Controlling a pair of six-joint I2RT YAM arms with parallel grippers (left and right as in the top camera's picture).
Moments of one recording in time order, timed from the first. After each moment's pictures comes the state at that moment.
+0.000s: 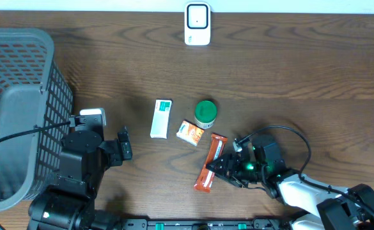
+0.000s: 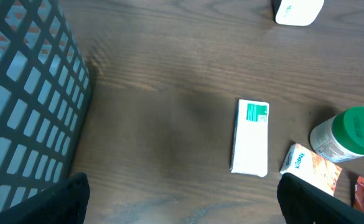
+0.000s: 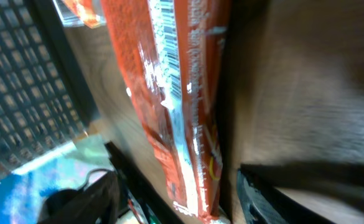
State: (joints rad) left arm -0.28 0.67 0.86 -0.89 -0.22 -0.25; right arm 0.42 1.44 0.19 0.29 -0.76 1.01
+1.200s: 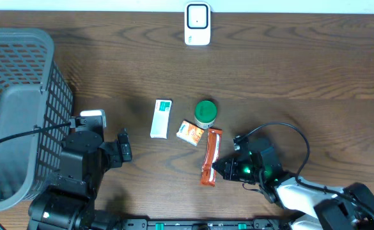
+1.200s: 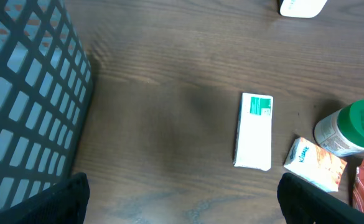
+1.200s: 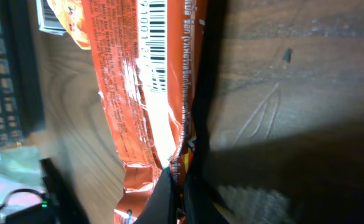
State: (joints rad) left arm -0.28 0.67 0.86 -0.91 -0.23 -0.25; right arm 0.48 1.43 0.18 0.33 -0.55 0.77
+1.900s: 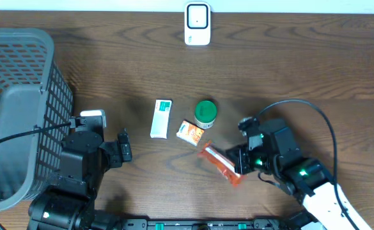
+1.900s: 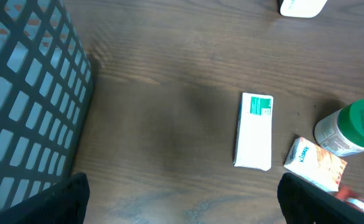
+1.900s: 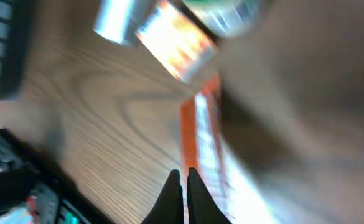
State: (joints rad) left arm -0.28 0.67 0.86 -0.91 -0.23 -0.25; right arm 0.47 0.98 0.63 -0.57 -0.40 0.36
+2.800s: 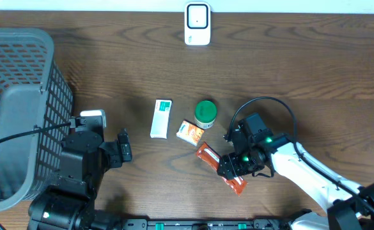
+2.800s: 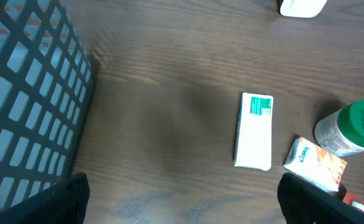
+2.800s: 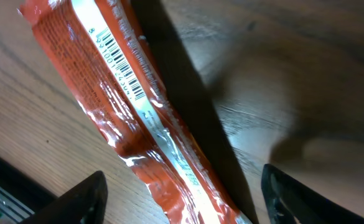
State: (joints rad) left arm -0.28 0.67 0.86 -0.92 -0.23 -0.25; right arm 0.47 1.45 0.66 -0.66 -0.39 0.18
